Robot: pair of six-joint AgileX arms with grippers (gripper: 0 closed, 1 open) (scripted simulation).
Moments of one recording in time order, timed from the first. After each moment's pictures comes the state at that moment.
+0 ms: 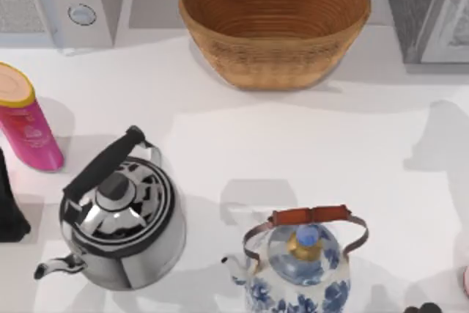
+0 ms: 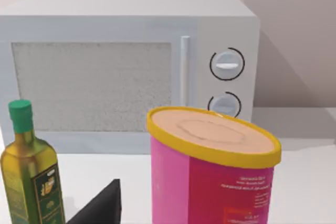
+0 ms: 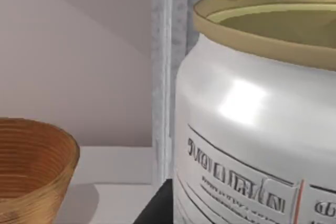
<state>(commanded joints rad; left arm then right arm) 0.00 0.00 0.00 0.00 0.00 0.00 0.15 0.56 0.75 -0.30 0.16 0.01</state>
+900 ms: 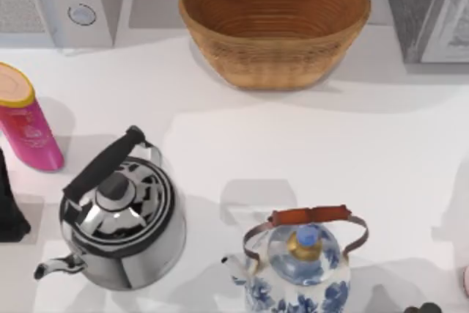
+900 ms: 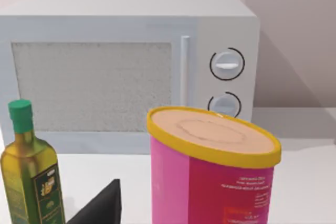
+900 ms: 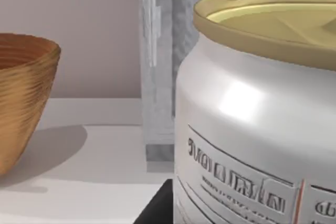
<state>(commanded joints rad) 0.00 0.00 0.00 0.00 0.00 0.00 0.00 0.00 0.00 0.00 0.00 0.00</state>
